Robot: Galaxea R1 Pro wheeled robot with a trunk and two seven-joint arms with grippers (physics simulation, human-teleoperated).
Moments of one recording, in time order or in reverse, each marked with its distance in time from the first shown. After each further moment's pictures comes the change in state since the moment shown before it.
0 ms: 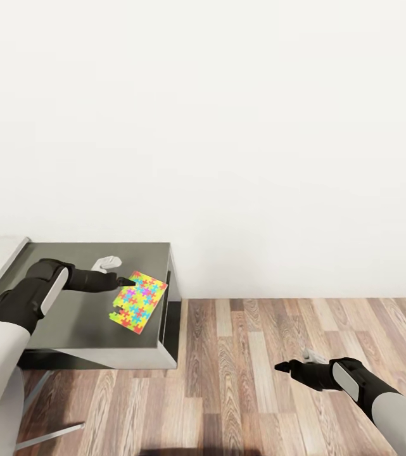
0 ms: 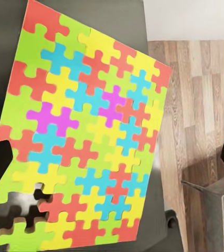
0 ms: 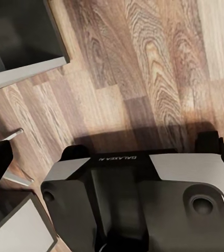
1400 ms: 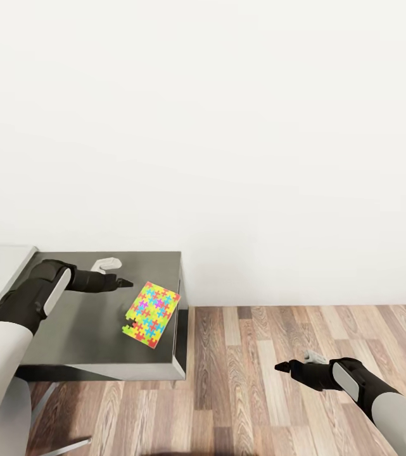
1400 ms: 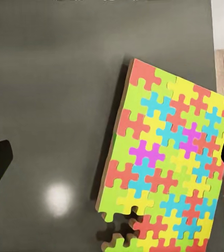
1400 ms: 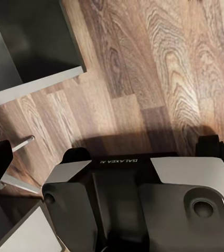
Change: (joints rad) left arm 0.000 -0.011 -0.007 0.008 -0.004 -0.024 0.115; right arm 0.000 0.000 0.000 0.000 0.001 0.000 0.000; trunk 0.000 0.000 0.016
